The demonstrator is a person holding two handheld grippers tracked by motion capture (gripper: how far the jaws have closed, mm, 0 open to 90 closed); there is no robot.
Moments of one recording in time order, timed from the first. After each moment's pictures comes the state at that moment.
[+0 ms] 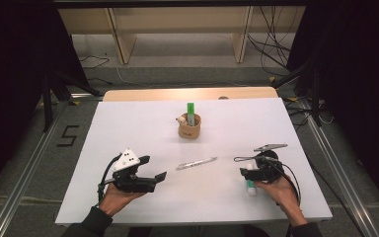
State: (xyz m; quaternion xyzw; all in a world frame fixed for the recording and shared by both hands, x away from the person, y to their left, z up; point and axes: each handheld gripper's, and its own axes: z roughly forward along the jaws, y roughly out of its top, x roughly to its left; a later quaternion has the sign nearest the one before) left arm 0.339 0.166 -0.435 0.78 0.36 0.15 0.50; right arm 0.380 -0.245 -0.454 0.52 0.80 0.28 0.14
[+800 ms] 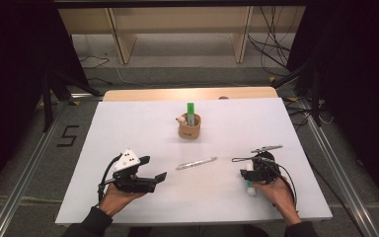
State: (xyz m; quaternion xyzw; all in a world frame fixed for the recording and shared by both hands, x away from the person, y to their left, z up) left arm 0.339 0.166 -0.436 0.78 0.36 0.15 0.50; right arm 0.385 -0.241 -0.470 0.55 0.79 0.25 0.13
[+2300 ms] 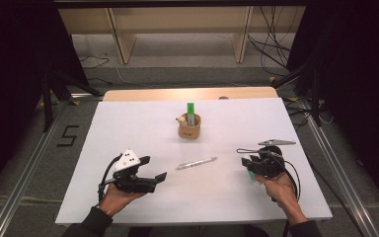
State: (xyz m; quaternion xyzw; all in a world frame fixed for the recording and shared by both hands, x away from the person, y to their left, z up) left arm 0.340 0.166 -0.437 0.78 0.36 0.15 0.50; right arm 0.379 -0.245 -0.434 0.53 0.76 0.36 0.14
